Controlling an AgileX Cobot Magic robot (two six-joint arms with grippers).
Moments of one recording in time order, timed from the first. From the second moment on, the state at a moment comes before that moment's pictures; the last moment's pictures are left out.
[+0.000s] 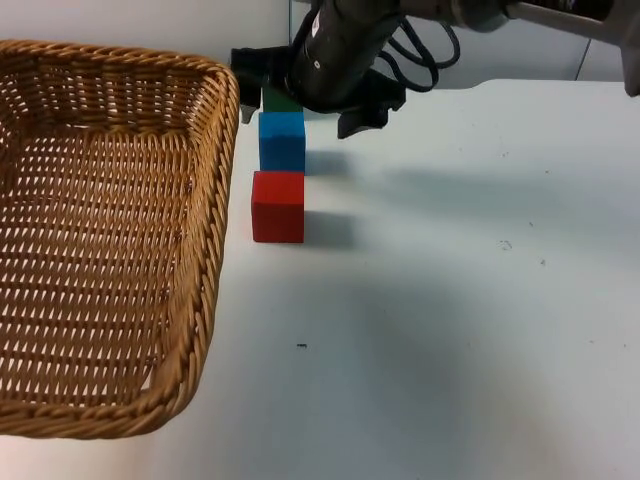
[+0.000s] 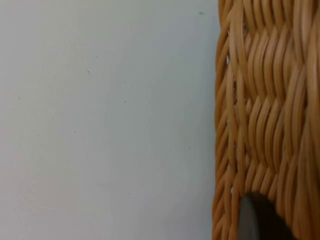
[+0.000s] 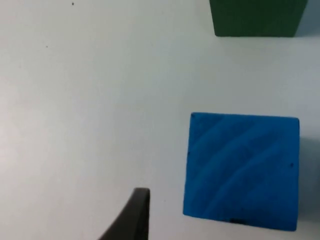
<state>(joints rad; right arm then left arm) 0.56 2.62 -2.33 -0.08 0.77 0.49 0.32 1.50 -0.77 -0.79 0.98 0.79</state>
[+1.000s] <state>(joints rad) 0.56 2.67 -2.34 -0.08 0.66 0.52 0.32 1.50 -0.77 -0.79 0.98 0.79</state>
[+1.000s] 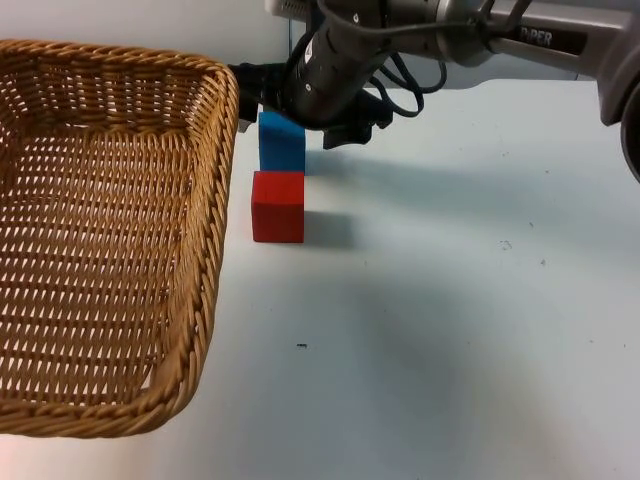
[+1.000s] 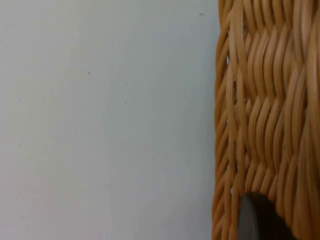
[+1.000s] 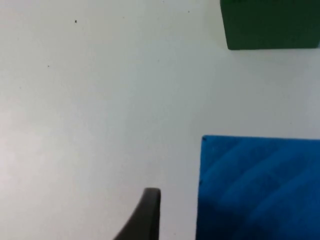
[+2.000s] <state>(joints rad) 0.56 2.69 -2.34 -0.08 0.61 0.52 0.32 1.50 -0.77 -0.79 0.97 0.79</state>
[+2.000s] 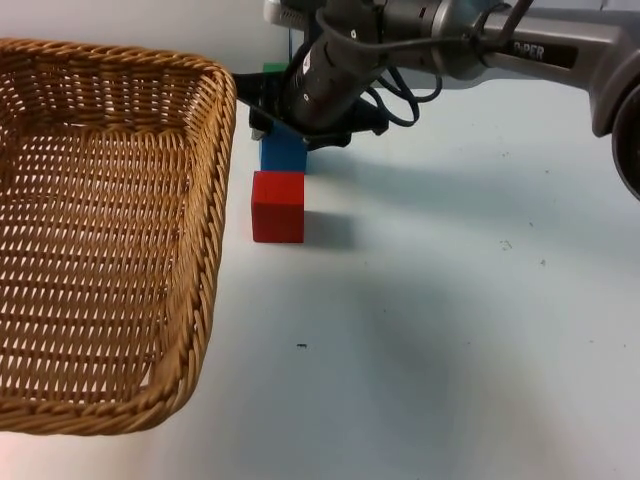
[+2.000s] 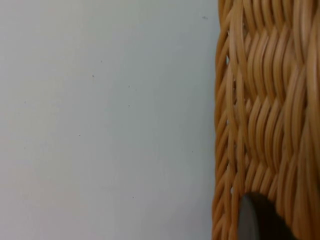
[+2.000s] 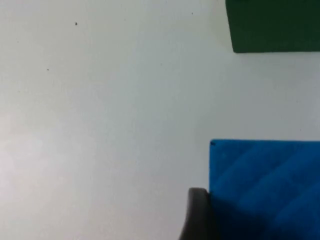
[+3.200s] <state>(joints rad) 0.57 2.42 -2.78 -0.01 1.06 0.17 0.32 1.50 -0.77 -0.79 0.96 0.79</state>
